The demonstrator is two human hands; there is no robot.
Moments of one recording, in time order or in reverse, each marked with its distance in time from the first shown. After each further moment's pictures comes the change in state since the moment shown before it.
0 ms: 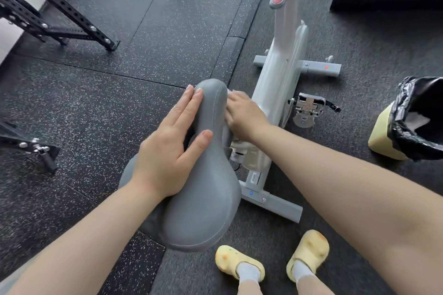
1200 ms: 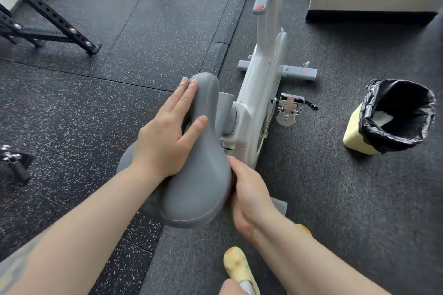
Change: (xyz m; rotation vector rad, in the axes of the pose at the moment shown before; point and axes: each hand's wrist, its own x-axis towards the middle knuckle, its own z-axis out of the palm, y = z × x) left_hand -0.001 0.002 -0.001 -0.008 0.019 -0.013; right_hand -0.160 -0.105 -0.003 1.754 0.171 0.771
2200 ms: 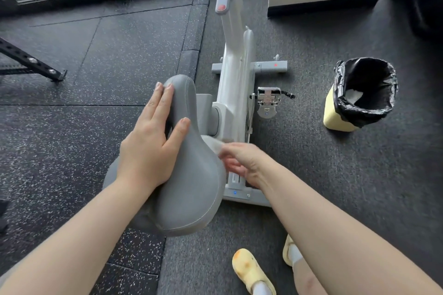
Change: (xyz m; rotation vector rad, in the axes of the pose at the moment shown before) left_hand 0.001 -0.003 0.003 0.005 0.004 0.038; right_hand 0.066 -0.023 -0.032 -0.315 0.142 0.087
